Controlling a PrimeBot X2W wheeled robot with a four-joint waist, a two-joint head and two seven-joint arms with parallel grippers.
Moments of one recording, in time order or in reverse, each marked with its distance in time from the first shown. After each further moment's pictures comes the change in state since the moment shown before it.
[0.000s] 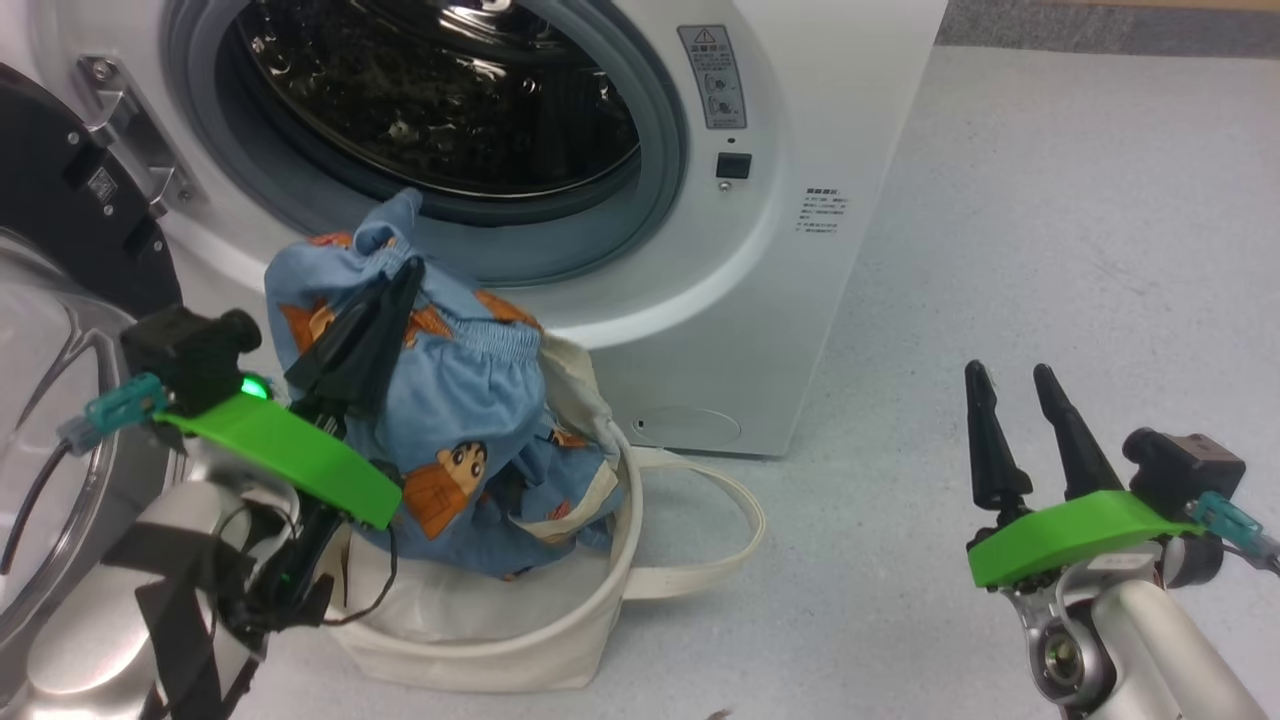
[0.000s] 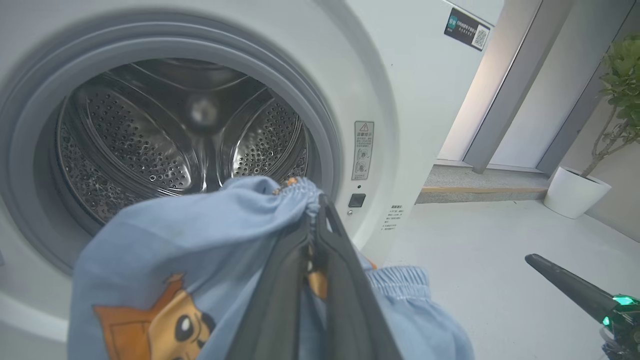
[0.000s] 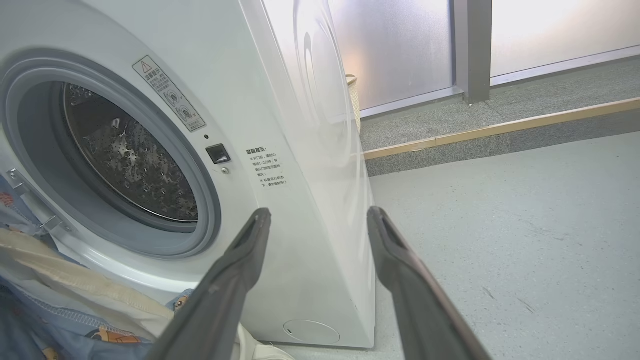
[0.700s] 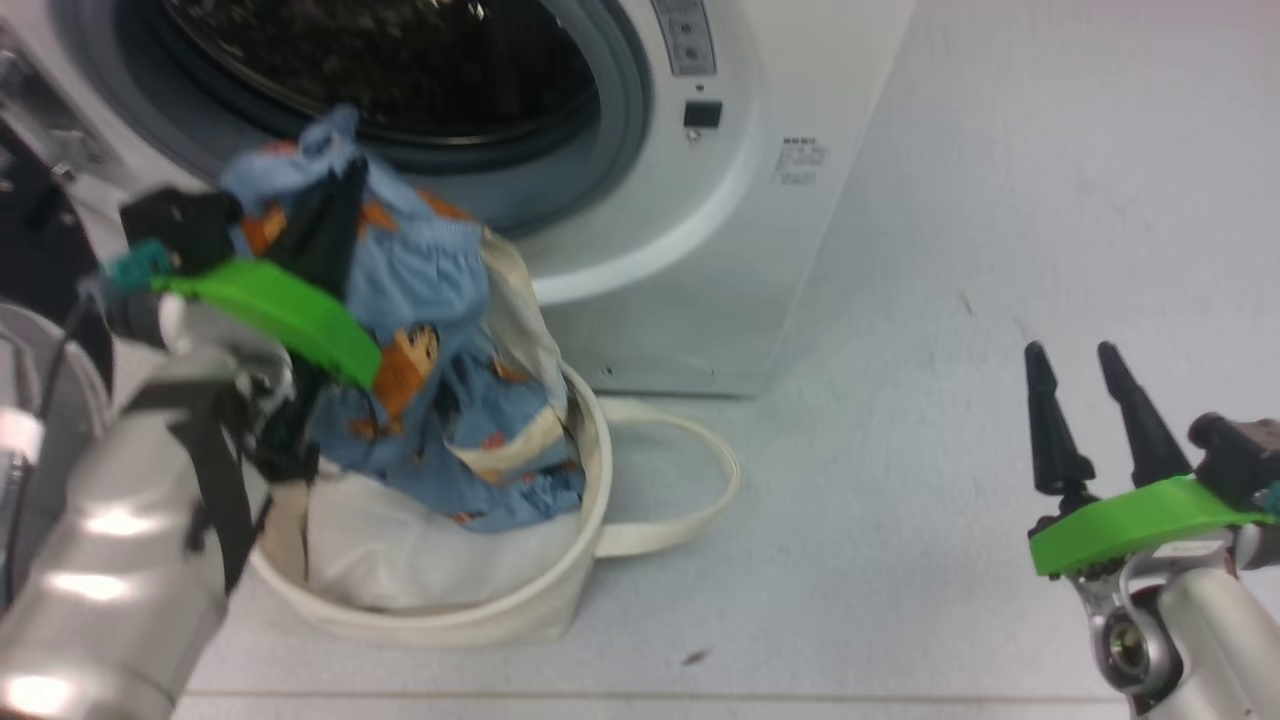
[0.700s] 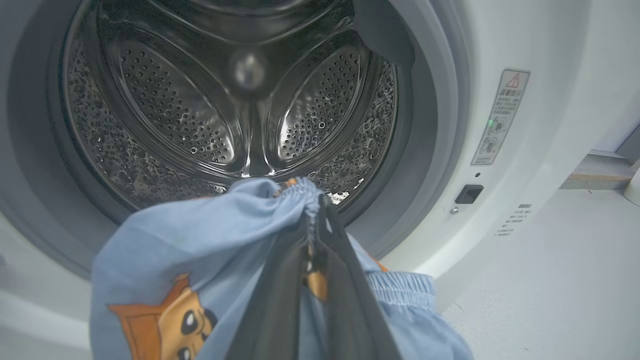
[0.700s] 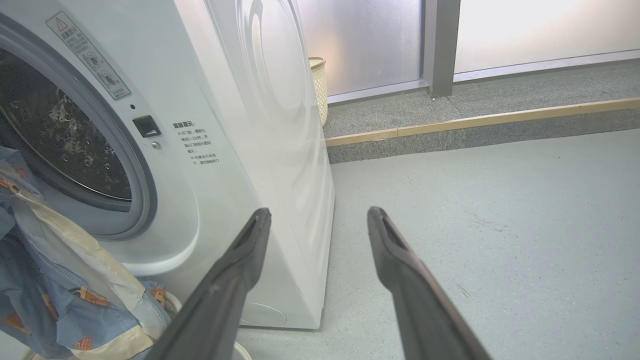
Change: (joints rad) left arm -0.317 -0.169 -0.028 0.595 0.064 -0.074 -0.109; right arm 0.013 -0.101 -0.013 -0.047 -0.004 0.000 0.000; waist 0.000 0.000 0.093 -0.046
